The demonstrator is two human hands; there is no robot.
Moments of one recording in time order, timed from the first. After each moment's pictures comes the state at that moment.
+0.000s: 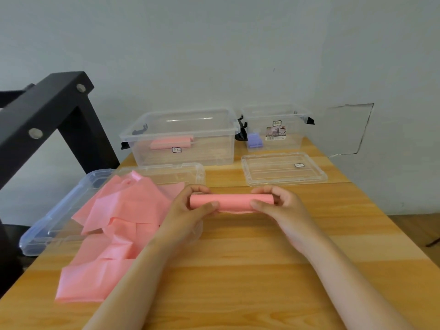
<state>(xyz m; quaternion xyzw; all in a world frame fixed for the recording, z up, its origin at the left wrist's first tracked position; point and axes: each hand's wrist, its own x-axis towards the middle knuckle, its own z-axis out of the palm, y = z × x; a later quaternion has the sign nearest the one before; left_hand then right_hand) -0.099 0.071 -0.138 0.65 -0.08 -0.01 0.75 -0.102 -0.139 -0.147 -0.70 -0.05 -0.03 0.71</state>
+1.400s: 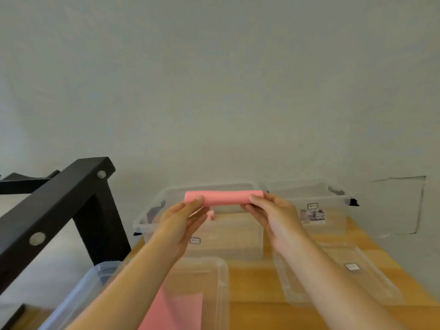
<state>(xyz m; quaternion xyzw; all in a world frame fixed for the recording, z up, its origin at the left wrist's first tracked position) 0.067 0.108 -0.021 0.52 0.03 0.07 0.85 0.071 -0.070 -0.024 -0.44 0.01 -0.06 0.90</state>
